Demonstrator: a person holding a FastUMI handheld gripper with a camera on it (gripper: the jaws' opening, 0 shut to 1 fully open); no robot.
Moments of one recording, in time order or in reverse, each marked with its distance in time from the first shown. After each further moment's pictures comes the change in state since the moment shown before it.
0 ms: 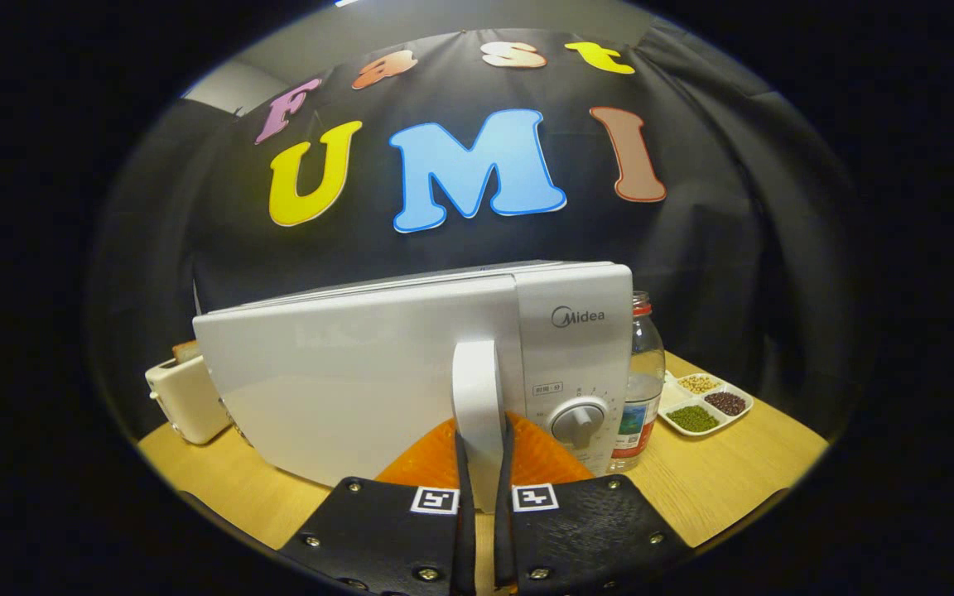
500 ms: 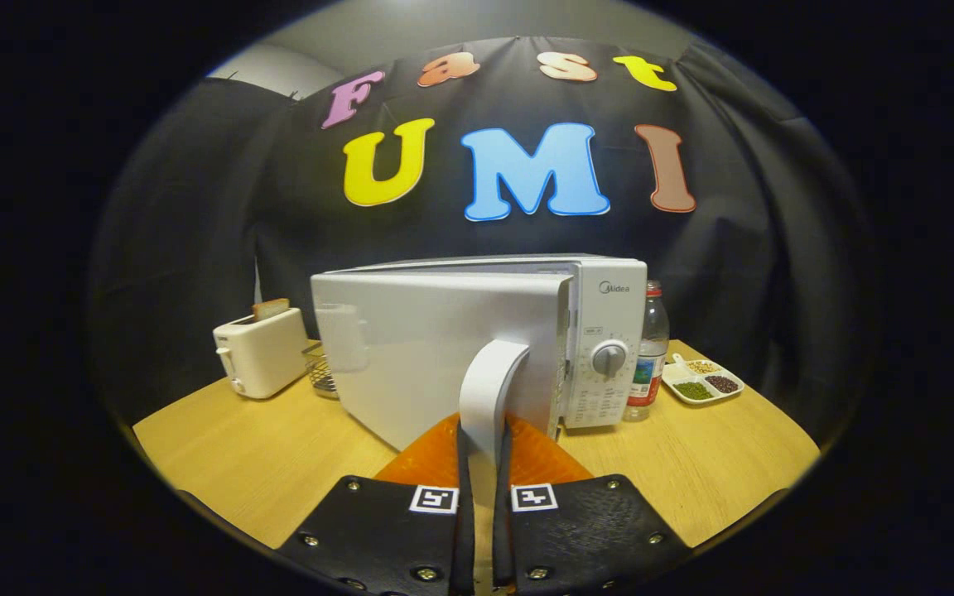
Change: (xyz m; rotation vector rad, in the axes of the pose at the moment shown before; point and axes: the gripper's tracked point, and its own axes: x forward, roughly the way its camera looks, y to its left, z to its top) arm -0.126 0.072 -0.026 -0.028 0.041 0.162
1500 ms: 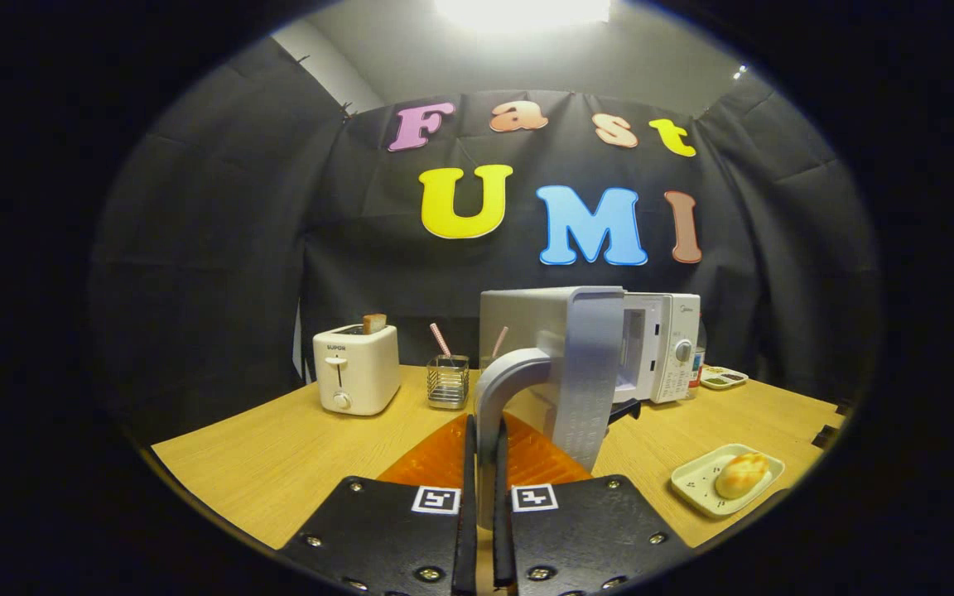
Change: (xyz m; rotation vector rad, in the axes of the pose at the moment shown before) arm -0.060 0.251 -0.025 -0.057 -0.188 -0.162
